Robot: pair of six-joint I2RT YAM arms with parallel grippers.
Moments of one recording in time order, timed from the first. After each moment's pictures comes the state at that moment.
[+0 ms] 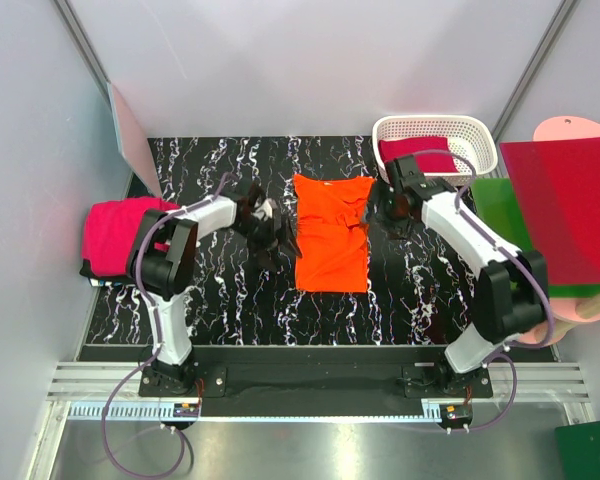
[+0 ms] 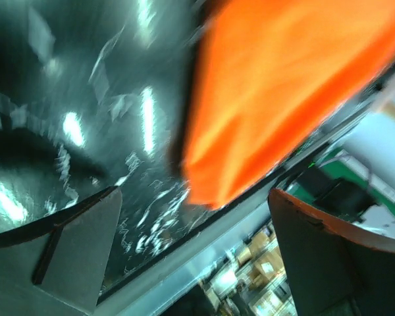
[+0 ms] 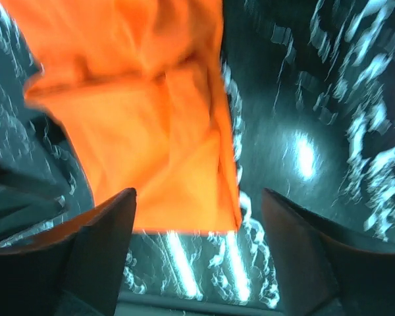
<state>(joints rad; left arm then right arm) -0.34 1.97 1.31 -0.67 0.68 -0.55 0.34 1.64 1.34 -0.76 -0.01 0.63</state>
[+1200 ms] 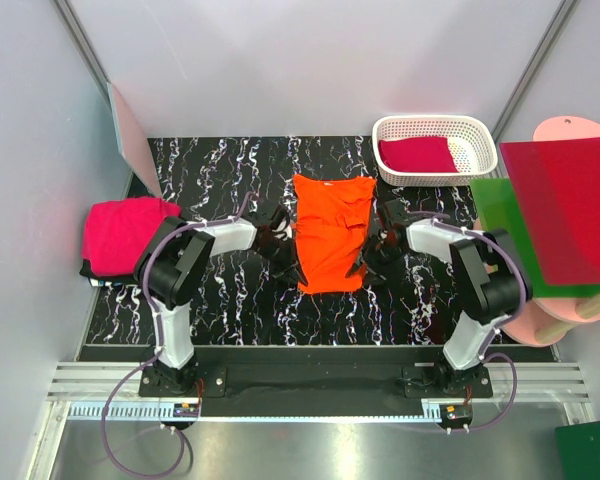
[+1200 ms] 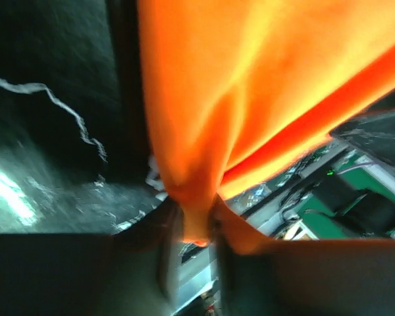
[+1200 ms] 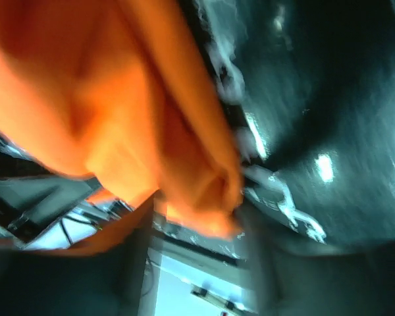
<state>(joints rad) -0.53 1.92 1.12 -0.43 0.59 -0.73 0.34 1.73 0.95 -0.51 -0.41 0.89</state>
